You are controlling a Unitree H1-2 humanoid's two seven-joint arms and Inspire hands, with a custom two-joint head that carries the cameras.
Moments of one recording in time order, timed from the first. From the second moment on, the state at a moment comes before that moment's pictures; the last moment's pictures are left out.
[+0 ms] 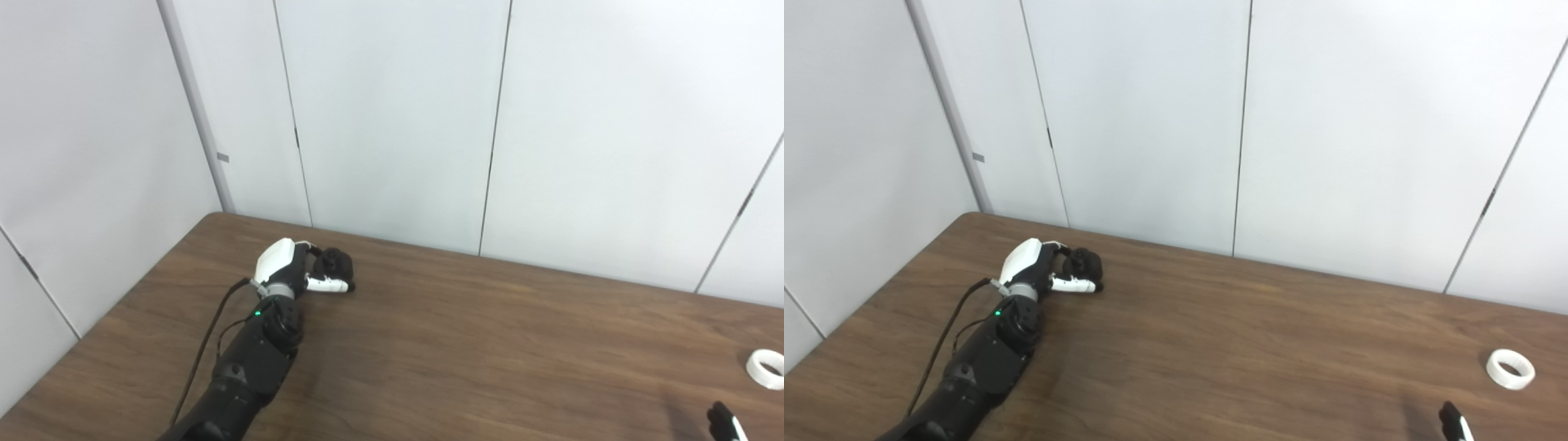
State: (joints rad) left arm -0.58 0.39 -0.08 0.62 0.46 0.34 0.19; right arm 0.20 -0.16 -0.04 -0.20 -0.09 -0.11 0.09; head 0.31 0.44
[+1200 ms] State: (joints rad) left arm -0.49 0.43 -0.13 0.53 0.50 0.25 0.23; right arm 0.20 -0.15 -0.03 -0.21 -0.11 -0.09 0.08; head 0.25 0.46
